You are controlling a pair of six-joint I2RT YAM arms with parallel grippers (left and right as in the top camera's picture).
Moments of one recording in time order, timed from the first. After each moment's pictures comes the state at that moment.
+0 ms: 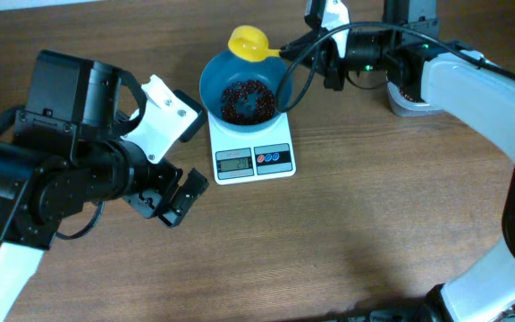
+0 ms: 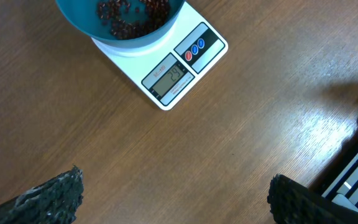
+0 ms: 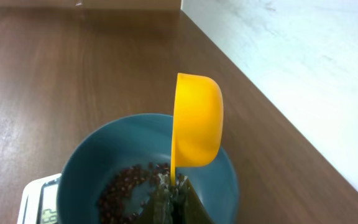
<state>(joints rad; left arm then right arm) -0.39 1.17 1.26 -1.14 0.23 0.36 0.07 1.78 1.15 0.04 -1.03 -0.68</state>
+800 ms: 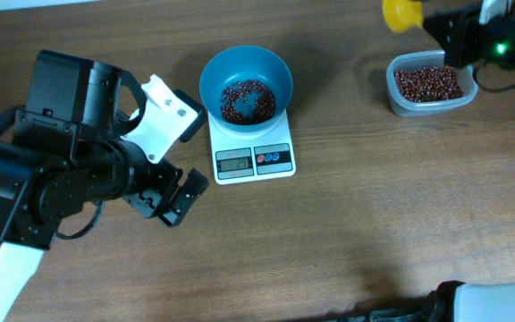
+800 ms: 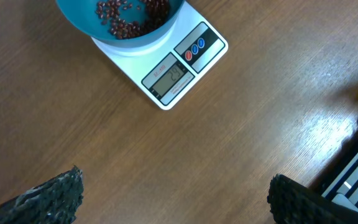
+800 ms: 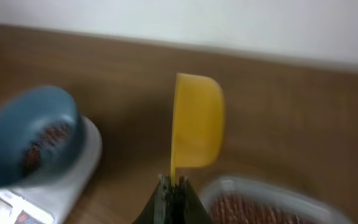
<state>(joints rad) -0.39 1.17 1.26 -1.14 0.23 0.36 -0.35 1.51 1.18 -0.43 -0.67 -0.31</state>
